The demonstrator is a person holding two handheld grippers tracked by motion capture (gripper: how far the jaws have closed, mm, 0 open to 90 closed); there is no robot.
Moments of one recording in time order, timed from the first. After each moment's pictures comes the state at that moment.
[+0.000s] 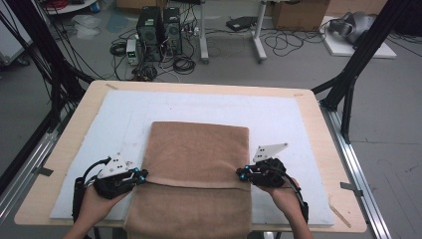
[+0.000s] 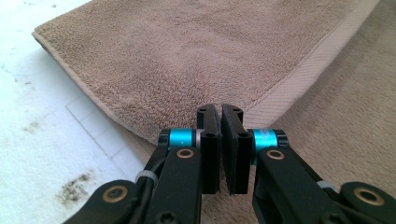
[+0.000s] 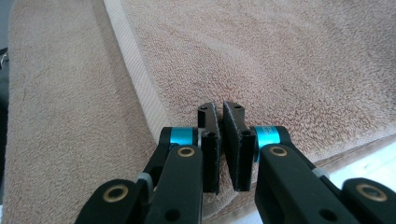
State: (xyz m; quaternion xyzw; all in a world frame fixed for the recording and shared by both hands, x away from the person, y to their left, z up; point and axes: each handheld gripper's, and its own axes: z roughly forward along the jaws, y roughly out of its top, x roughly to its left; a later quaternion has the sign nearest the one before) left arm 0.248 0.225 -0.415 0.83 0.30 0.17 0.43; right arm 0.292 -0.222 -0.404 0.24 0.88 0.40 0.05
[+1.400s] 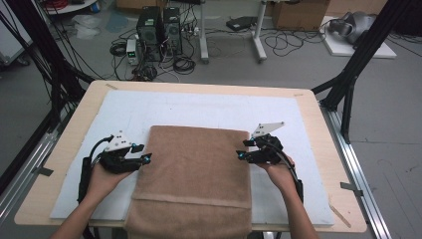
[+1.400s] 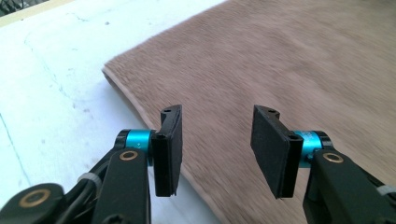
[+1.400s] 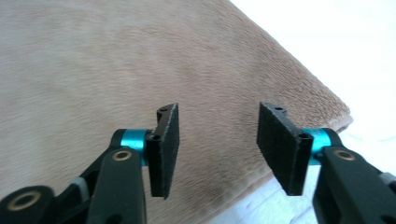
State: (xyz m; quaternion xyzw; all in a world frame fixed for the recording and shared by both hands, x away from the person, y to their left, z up) left arm 0.320 0.226 -0.413 0.81 0.35 0.19 0.43; right arm 0.360 -0.225 -0.404 0.29 0.87 0.38 0.11
